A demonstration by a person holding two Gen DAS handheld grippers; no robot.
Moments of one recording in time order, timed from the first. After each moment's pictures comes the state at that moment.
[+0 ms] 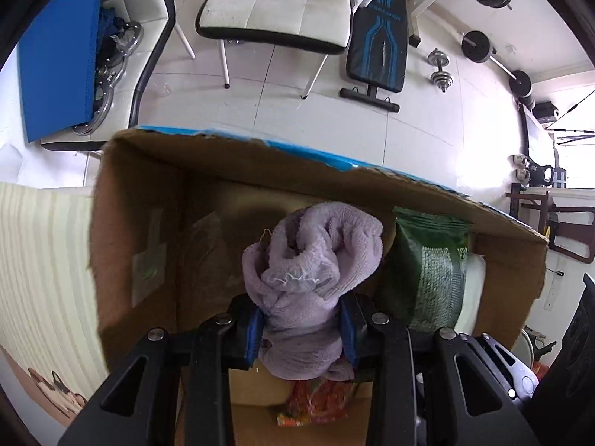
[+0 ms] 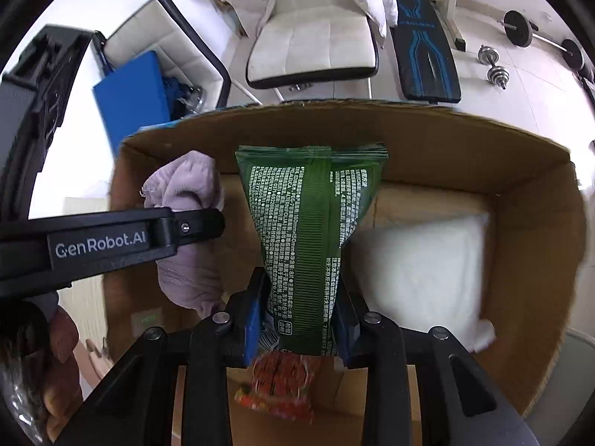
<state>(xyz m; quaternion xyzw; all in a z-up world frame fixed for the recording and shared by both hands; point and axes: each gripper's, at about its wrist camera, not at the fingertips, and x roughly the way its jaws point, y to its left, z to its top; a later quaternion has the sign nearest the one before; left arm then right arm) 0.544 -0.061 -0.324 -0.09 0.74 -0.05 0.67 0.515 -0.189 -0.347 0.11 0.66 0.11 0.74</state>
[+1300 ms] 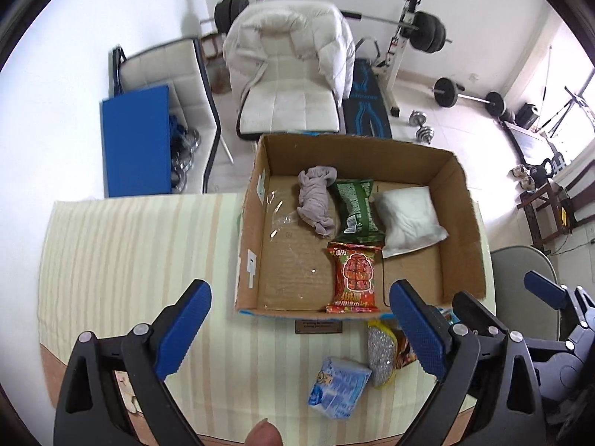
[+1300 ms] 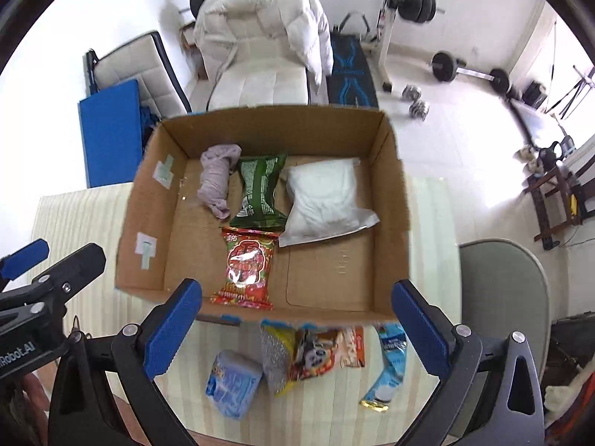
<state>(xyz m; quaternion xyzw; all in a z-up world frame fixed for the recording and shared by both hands) 0.313 -0.043 -0.146 0.02 0.54 -0.03 0.84 0.318 -0.213 -0.186 0.03 0.56 -0.01 0.83</state>
